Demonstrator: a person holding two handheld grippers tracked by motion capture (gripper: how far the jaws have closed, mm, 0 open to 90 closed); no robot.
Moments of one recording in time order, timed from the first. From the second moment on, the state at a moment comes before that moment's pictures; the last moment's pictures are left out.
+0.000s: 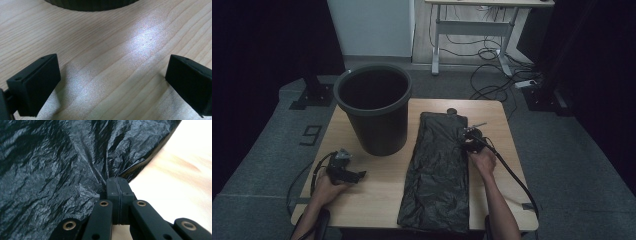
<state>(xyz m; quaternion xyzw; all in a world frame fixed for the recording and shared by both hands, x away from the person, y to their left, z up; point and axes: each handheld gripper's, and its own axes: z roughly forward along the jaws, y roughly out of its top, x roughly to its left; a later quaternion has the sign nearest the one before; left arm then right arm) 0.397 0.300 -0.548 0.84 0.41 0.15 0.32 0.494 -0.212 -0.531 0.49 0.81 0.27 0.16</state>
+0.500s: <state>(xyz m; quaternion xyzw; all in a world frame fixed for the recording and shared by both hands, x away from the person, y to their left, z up) 0.398 0.301 -0.548 0.84 0.40 0.15 0.32 0.387 -0.349 -0.533 0.58 0.75 0.25 0.20</state>
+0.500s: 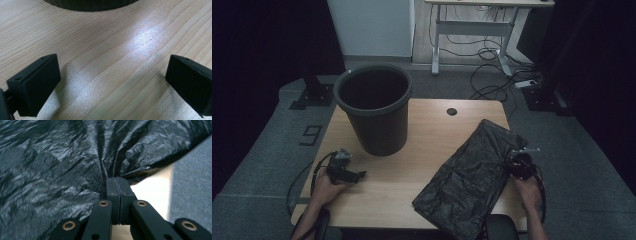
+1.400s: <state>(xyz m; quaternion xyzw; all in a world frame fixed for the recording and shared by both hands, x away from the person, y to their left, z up) 0.444 0.322 -0.507 0.81 0.45 0.21 0.31 0.362 -0.327 -0.508 0.52 0.76 0.32 0.24</state>
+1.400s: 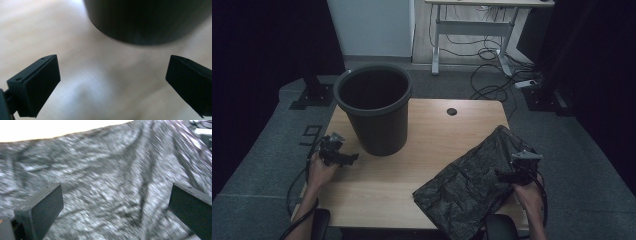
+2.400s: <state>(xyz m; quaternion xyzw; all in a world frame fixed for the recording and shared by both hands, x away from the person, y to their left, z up) 0.529 0.348 -0.453 0.76 0.48 0.29 0.33 0.406 -0.276 -0.496 0.47 0.78 0.35 0.23</state>
